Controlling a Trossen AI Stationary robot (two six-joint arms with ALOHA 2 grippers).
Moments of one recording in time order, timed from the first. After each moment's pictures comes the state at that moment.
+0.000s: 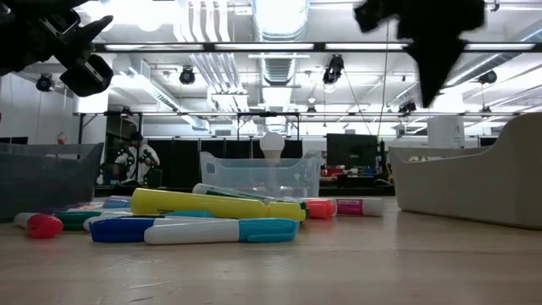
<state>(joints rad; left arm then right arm) -0.23 0.10 0.01 0.31 -0.02 -0.55 0.41 1.85 1.55 -1.47 0.41 0.96</state>
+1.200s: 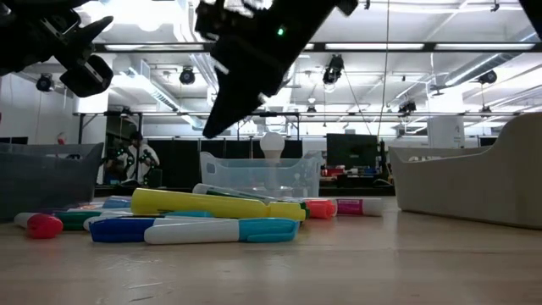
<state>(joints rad) -0.22 0.10 0.01 0.31 -0.02 -0.55 0.19 2.09 1.62 -0.43 0.32 -0.01</state>
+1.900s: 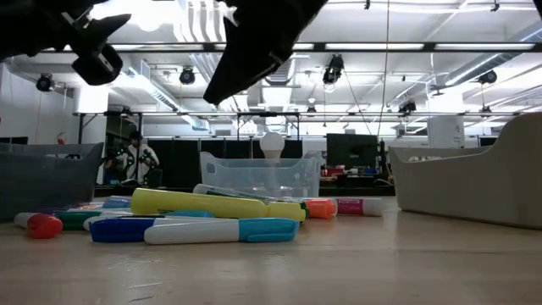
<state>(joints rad) -0.22 0.37 0.15 0.32 -0.08 -0.47 0.26 2.02 1.62 -0.46 0.31 0.02</state>
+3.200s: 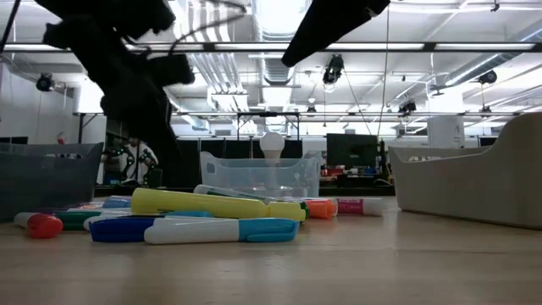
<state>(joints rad) -0.14 1.32 0.67 -0.29 -0.35 -0.29 0.48 1.85 1.45 -0.59 0.64 0.24</state>
